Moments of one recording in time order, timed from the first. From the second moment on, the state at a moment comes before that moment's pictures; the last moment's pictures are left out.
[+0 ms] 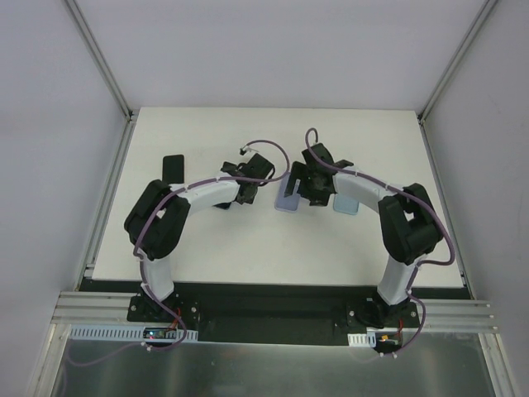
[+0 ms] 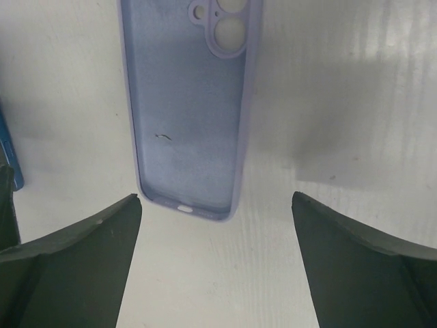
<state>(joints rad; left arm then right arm) -0.68 1.88 1.25 -0.52 -0.66 -0.30 0.52 1.83 1.22 -0.45 -0.03 0.73</state>
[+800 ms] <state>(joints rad) -0.54 0.90 0.89 -0.67 -0.21 -0.40 0.52 1.04 0.96 -0.87 0.35 0.53</state>
